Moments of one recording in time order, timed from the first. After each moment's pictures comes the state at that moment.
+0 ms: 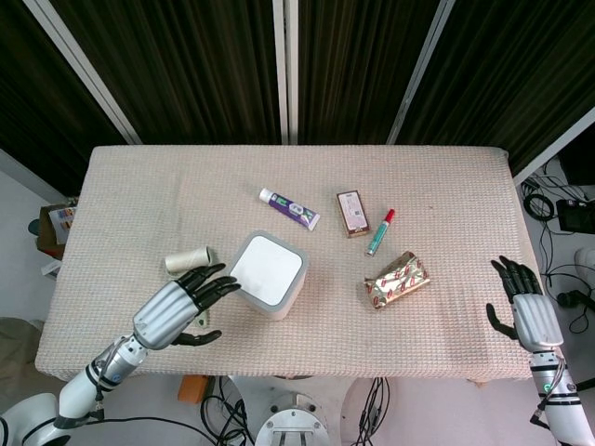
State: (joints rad) left arm -0.45 -1.29 0.04 -1.66 1.93 1.37 0.00; right arm 0.14 -1.40 0.00 -1.13 -1.52 1.44 0.35
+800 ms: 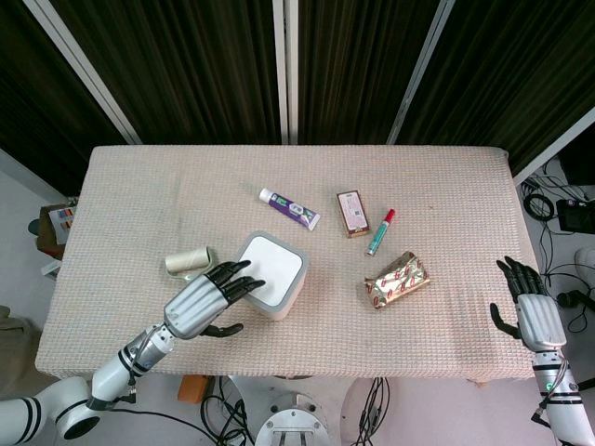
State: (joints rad) left arm -0.53 -1.39 0.01 -1.62 1.85 1.25 0.10; right arm 0.13 -1.42 0.02 -1.08 -1.51 1.42 0.39
